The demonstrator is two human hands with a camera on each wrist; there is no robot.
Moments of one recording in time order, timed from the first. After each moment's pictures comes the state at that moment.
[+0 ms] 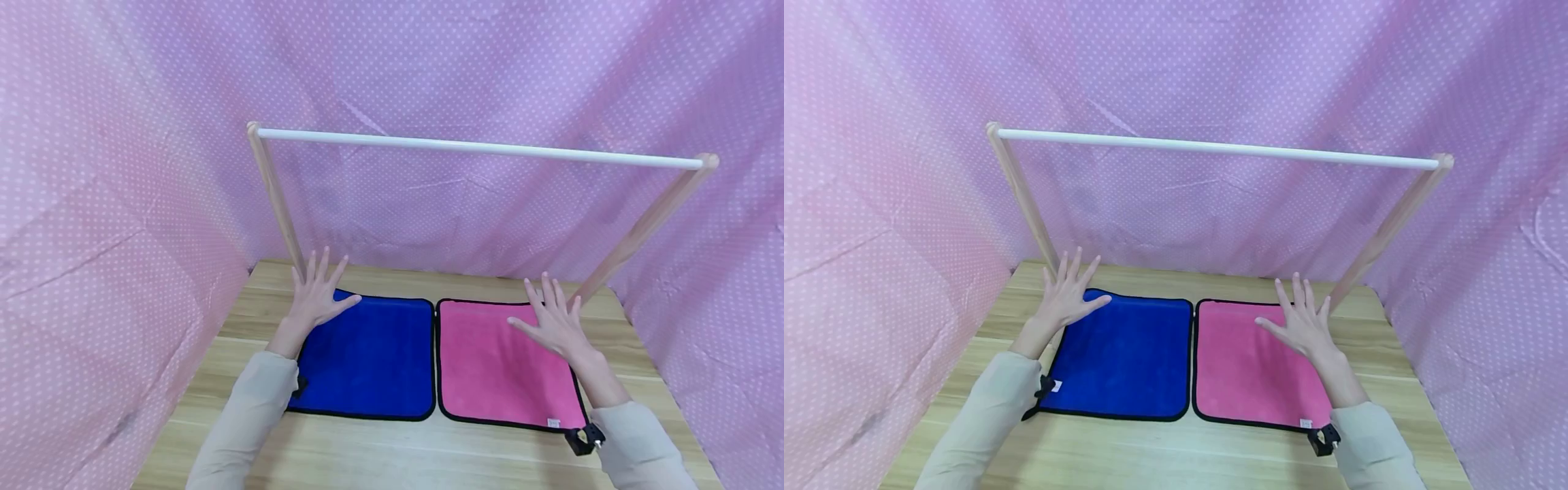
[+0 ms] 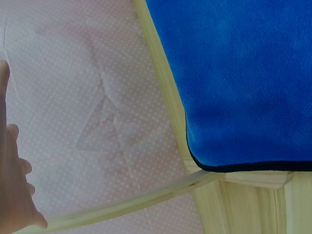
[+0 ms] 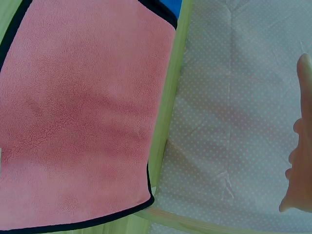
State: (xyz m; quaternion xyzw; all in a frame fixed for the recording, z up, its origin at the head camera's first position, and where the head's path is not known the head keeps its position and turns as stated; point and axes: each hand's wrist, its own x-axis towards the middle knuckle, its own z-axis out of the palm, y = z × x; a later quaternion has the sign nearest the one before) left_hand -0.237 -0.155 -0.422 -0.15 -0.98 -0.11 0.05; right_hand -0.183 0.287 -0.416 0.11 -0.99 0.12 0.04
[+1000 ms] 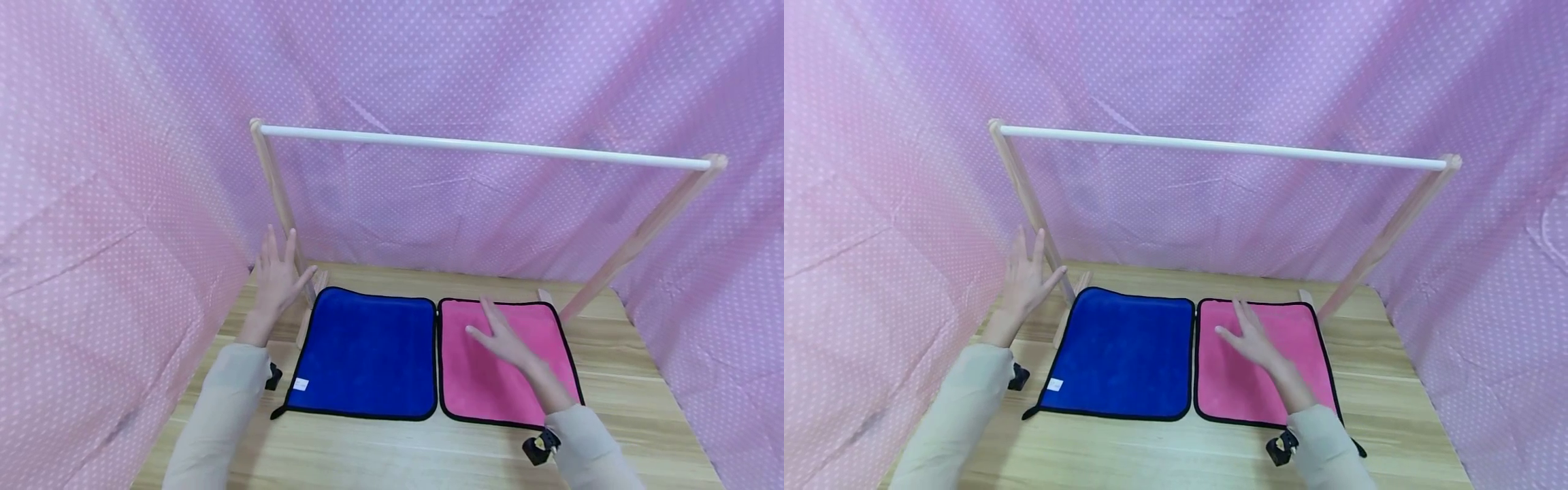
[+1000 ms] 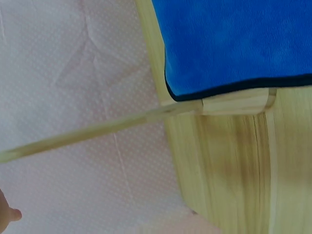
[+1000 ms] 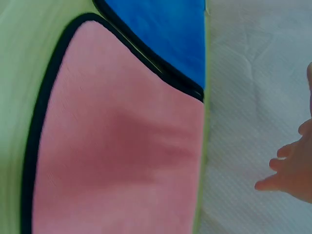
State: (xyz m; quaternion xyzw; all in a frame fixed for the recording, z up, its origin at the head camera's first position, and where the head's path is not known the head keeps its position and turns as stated) left_hand -0.251 -0.218 -0.416 -0.12 -0.95 -0.16 0.25; right_hand -0.188 0.216 -0.462 0.15 -0.91 0.39 -0.06
